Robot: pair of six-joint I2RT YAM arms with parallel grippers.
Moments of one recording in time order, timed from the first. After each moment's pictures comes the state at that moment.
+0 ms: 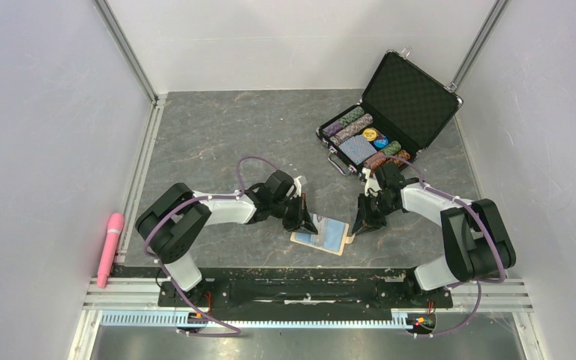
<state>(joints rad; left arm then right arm) -0.79 1.70 0.78 0.09 0.53 -0.87 0.25 1.48 0.67 -0.53 -0.50 0.26</state>
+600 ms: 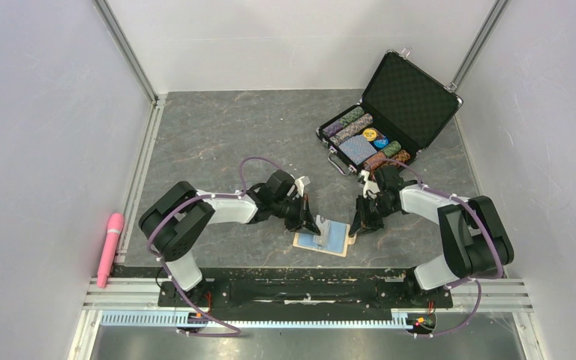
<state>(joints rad) -0.79 1.73 0.78 0.14 0.61 -0.88 0.25 1.50 0.65 -0.48 -0.56 0.28</state>
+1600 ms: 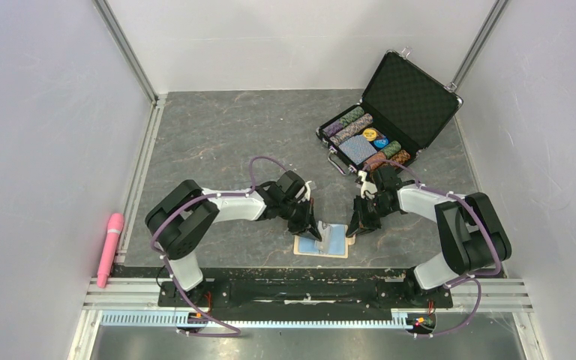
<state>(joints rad) -0.85 1.76 0.89 -0.07 0.56 -0.85 0.27 1.53 0.65 -0.46 -0.61 0.29</state>
